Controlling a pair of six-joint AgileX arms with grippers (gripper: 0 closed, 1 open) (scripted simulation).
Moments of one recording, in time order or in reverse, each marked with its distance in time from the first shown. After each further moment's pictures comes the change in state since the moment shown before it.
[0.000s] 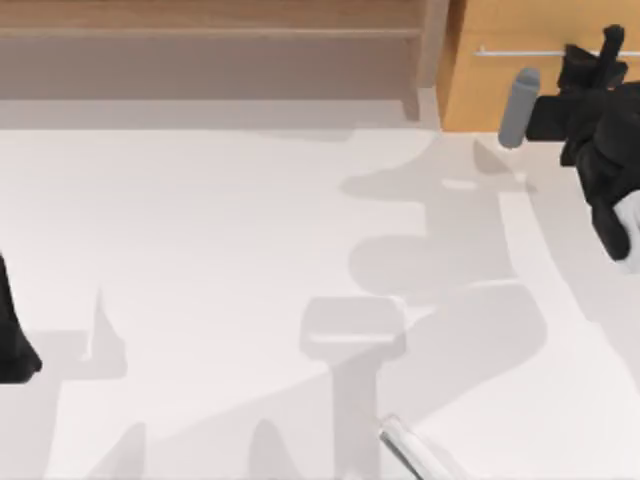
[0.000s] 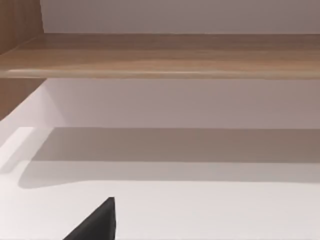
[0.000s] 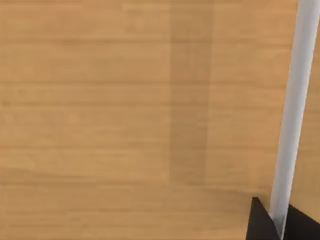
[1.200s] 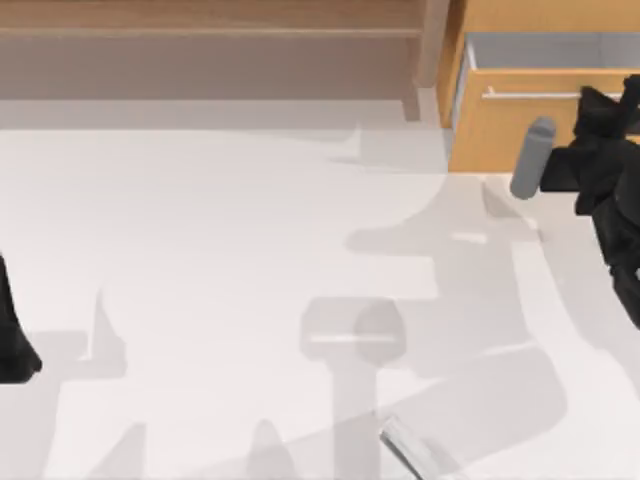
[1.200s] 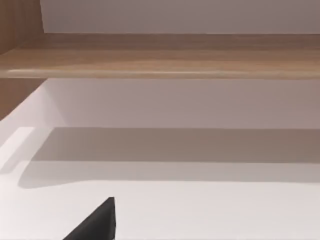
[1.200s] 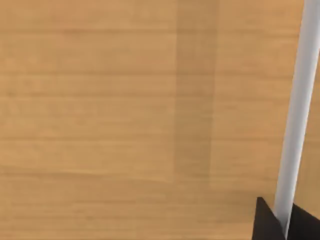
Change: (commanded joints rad) left arm 0.000 0.000 0.000 0.000 0.000 0.000; right arm 0.038 -0.127 -0.300 0.168 0.037 0.002
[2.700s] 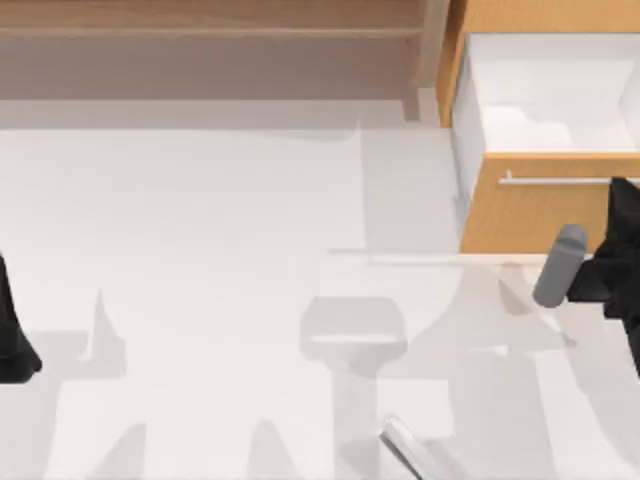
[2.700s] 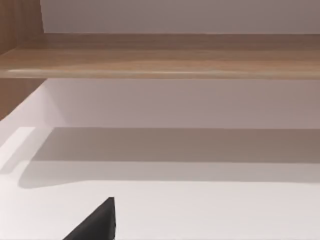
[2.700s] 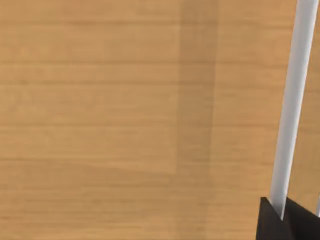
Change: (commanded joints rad) left arm 0.000 0.000 0.000 0.000 0.000 0.000; right arm 0.117 -0.158 -0.489 0.324 0.116 0.005
